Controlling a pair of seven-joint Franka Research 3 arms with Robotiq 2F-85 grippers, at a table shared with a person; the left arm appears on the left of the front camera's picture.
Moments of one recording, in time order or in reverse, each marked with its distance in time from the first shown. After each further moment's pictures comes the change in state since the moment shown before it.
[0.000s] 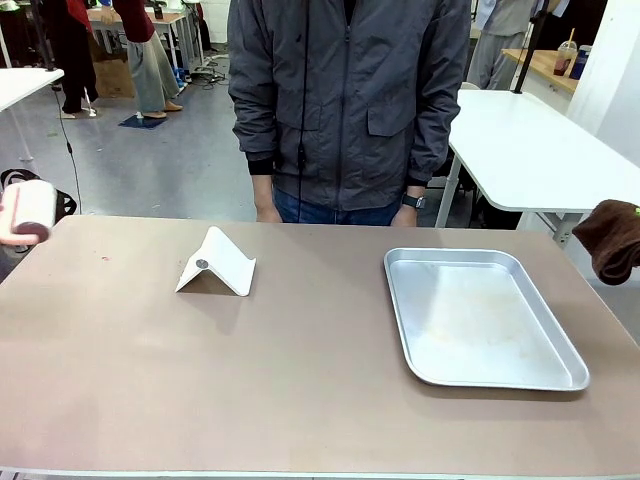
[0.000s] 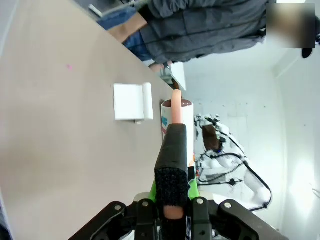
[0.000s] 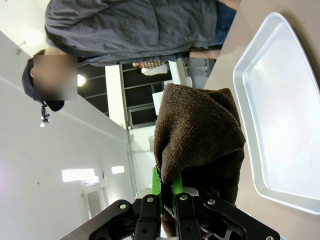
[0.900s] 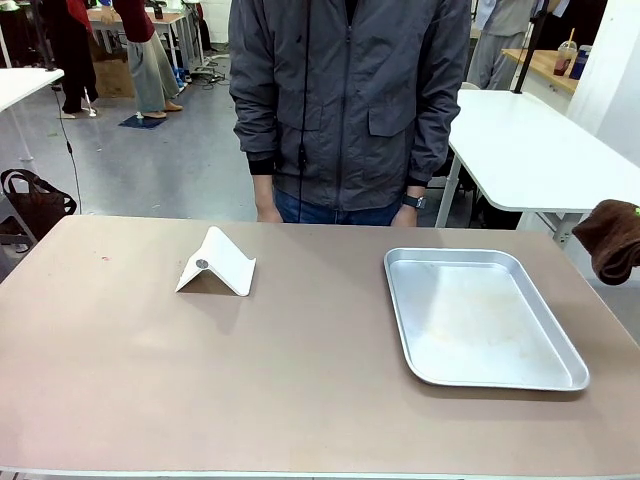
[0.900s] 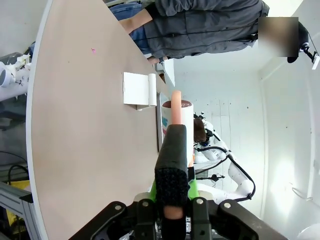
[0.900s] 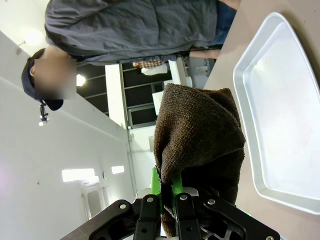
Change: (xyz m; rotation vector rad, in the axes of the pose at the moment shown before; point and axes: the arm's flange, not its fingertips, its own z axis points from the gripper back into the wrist) left arm -0.007 0.052 0.064 -0.067 0.016 0.071; right arm 0.000 0.000 0.000 0.000 0.001 0.000
